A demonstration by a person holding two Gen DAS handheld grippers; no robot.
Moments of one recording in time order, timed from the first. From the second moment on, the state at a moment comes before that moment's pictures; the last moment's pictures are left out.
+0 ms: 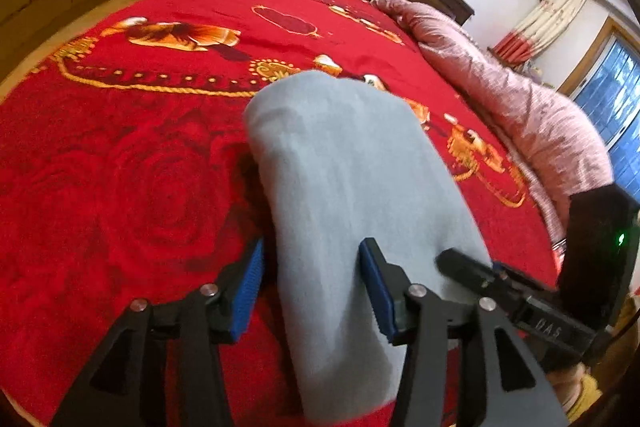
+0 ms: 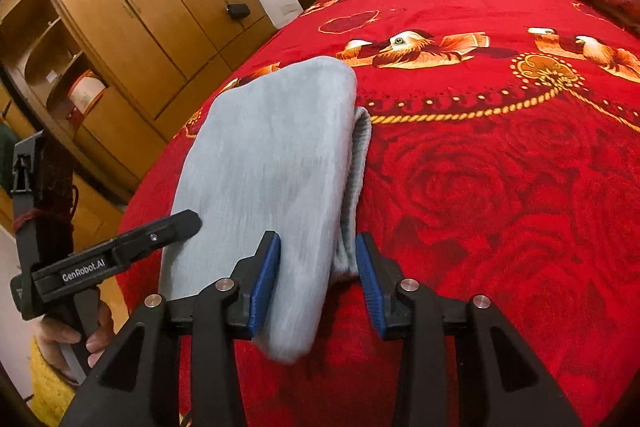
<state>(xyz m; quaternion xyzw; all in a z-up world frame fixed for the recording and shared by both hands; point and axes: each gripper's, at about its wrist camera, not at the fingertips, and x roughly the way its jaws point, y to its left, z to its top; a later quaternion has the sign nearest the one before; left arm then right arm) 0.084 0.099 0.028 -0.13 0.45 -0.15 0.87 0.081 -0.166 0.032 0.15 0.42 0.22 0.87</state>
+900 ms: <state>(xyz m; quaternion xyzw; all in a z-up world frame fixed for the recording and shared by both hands) -0.011 0.059 0.007 -0.06 0.46 -0.03 0.88 0.009 -0.163 0.028 -0.01 0.43 0.11 0.89</state>
